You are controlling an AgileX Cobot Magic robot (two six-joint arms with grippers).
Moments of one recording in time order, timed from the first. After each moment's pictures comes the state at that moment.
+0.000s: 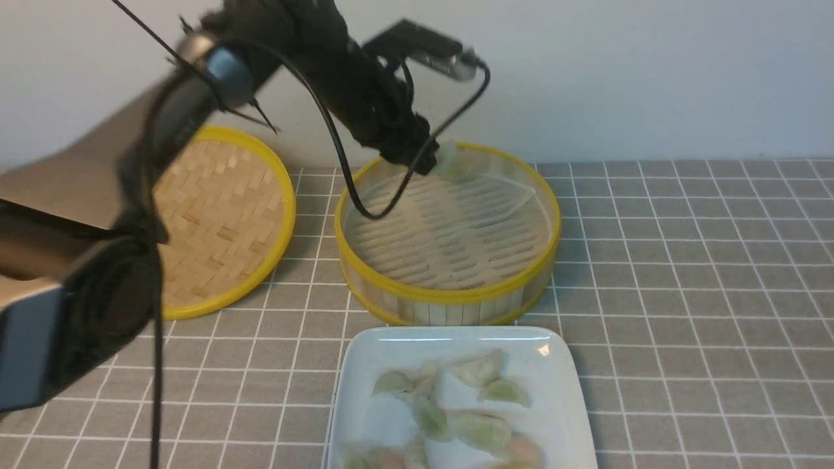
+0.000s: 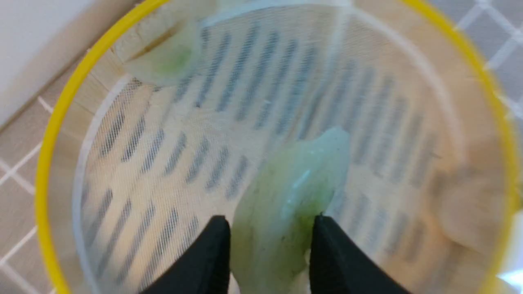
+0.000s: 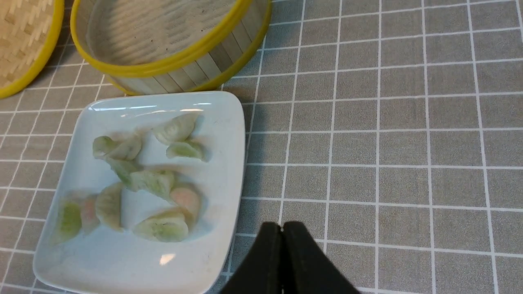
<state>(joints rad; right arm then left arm) 0.02 0.53 -0.77 0.28 1.17 0.10 -0.33 2.29 -2.34 -0.39 1.21 0.54</state>
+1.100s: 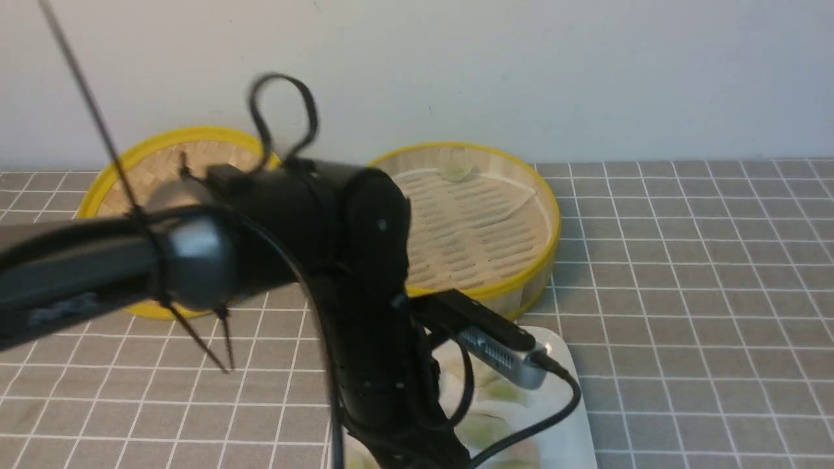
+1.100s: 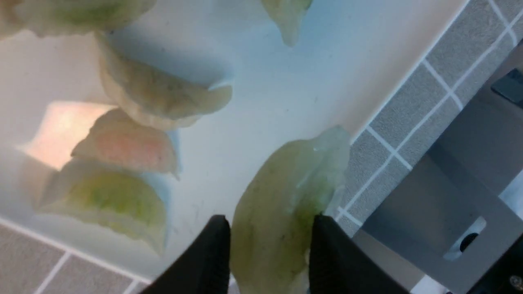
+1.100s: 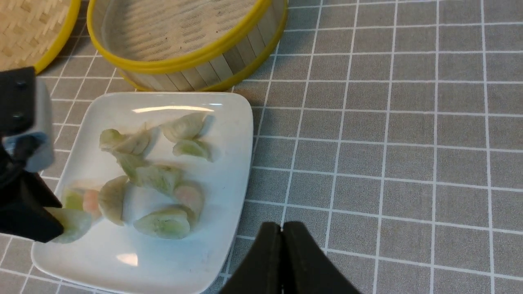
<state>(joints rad) 0.02 0.53 -0.77 0.30 1.16 0.01 -0.71 1.80 -1.26 -0.33 1.16 0.28</state>
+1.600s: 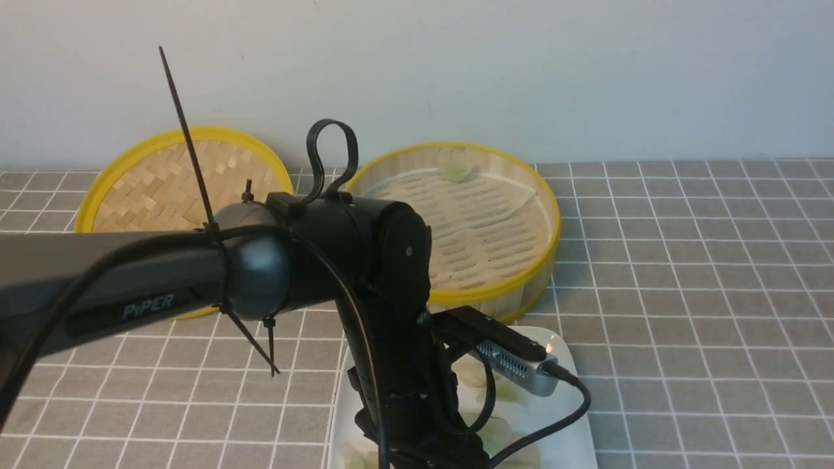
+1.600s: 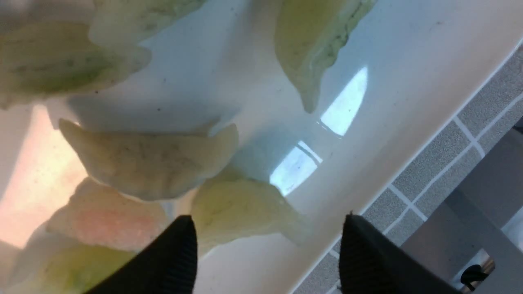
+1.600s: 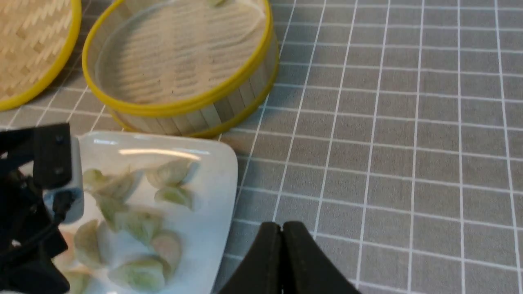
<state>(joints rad) 0.02 0.60 -0.79 0.30 1.01 -0.07 -0.71 1.87 -1.26 -0.38 1.09 0.29</state>
